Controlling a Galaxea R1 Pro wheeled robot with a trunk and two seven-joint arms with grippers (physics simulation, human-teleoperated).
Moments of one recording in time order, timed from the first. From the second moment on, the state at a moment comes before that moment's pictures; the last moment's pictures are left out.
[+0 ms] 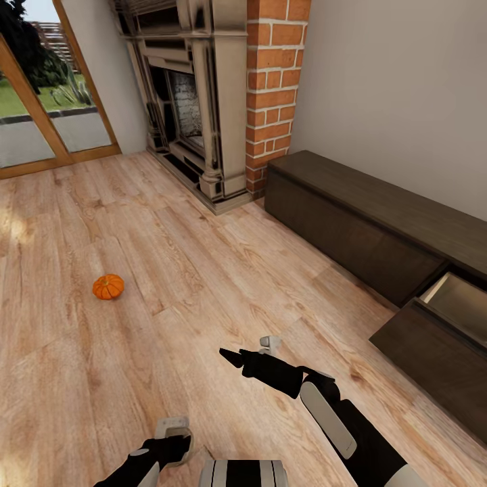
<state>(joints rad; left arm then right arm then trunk) -0.47 -0.01 -0.19 -0.33 0.28 0.07 0.04 -0.46 -0.05 0.49 -1.19 -0.87 0.42 0.36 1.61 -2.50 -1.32</state>
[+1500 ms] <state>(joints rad) -0.47 -0.01 -0.19 -0.32 0.27 0.06 0.03 -0.46 -0.05 0.49 -1.19 -0.87 0.42 0.36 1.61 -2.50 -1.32</state>
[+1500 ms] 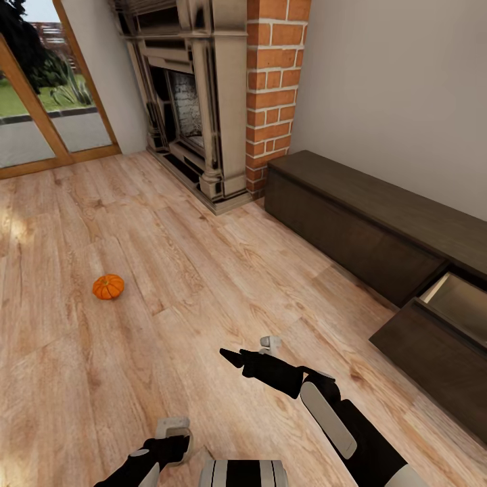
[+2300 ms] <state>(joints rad) -0.46 0.14 -0.18 -0.94 0.45 0.76 0.03 -0.46 -0.05 0.49 -1.19 -0.87 0.42 0.36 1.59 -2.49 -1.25</state>
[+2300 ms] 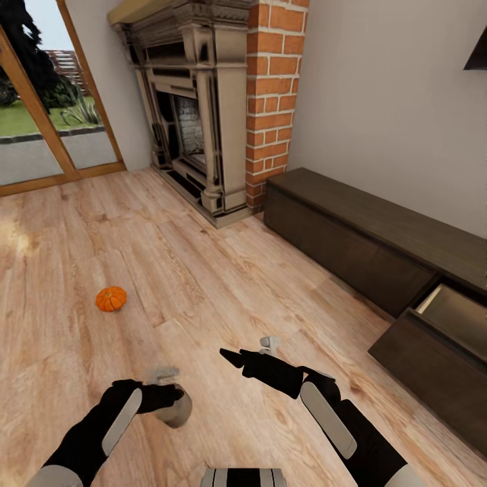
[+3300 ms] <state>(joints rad) -0.46 0.21 -0.14 -1.13 0.51 0.97 0.03 -0.46 -0.06 0.37 -1.04 -0.90 0.43 0.37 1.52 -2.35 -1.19</state>
